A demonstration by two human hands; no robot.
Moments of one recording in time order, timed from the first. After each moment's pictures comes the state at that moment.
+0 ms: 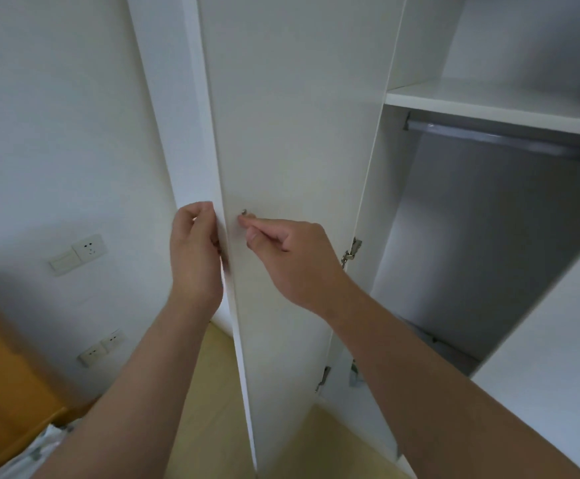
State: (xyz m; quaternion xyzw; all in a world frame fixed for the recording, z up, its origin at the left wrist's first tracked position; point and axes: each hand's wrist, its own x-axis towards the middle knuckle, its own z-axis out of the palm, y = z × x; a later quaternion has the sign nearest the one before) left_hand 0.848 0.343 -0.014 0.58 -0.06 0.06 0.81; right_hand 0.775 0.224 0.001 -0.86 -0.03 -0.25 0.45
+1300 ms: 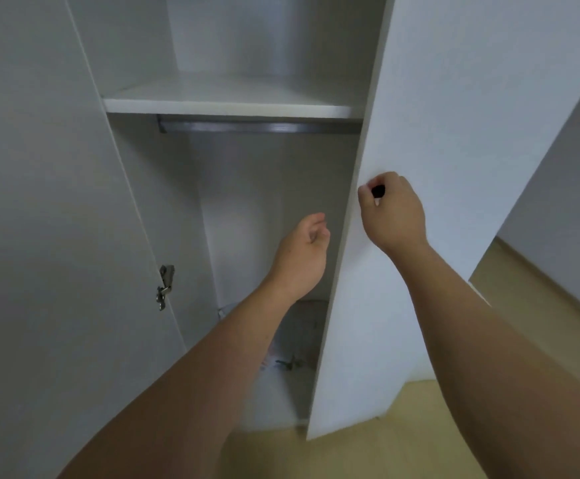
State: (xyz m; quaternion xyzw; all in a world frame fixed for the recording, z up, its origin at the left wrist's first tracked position) left_hand 0.722 0.019 -0.037 0.60 -0.52 -0.29 0.53; right_hand 0.589 -0.071 0.005 -0.73 0.53 -0.42 0.09
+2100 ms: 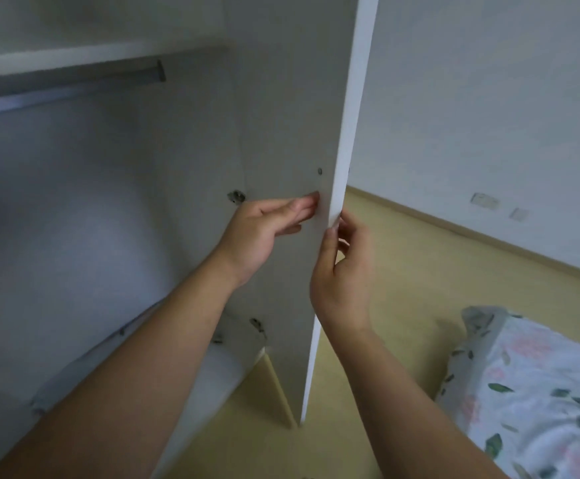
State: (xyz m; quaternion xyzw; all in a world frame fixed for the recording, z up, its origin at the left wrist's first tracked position) left_hand 0.517 0.000 -0.036 0.23 -0.68 -0.60 0.35; right_hand 0.418 0.086 -0.093 -0.39 0.65 -0.65 -0.01
